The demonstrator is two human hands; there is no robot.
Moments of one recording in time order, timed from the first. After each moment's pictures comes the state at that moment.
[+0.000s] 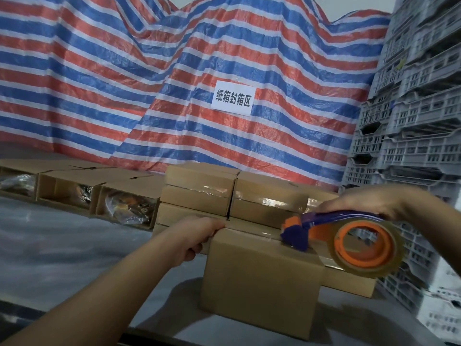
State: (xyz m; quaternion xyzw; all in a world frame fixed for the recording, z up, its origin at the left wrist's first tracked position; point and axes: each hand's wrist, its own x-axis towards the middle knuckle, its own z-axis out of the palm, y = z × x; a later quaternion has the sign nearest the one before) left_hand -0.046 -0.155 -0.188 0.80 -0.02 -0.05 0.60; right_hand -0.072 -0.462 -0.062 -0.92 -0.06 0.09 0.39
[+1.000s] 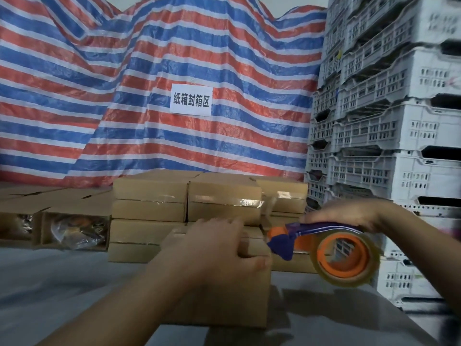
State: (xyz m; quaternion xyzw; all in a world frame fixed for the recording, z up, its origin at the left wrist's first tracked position) left_hand -0.085 -0.248 -0.168 0.92 -0.33 0.20 0.08; right_hand -0.100 -0.534 -0.097 -0.93 0.01 0.12 0.34
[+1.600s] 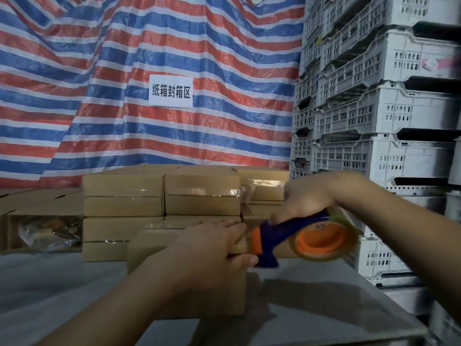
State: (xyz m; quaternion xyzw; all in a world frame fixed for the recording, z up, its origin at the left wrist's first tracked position) left_hand -0.090 -0.272 -0.180 0.91 -0.39 0.15 0.05; right_hand -0.116 -0.486 -0.086 -1.00 0.01 0.05 -0.06
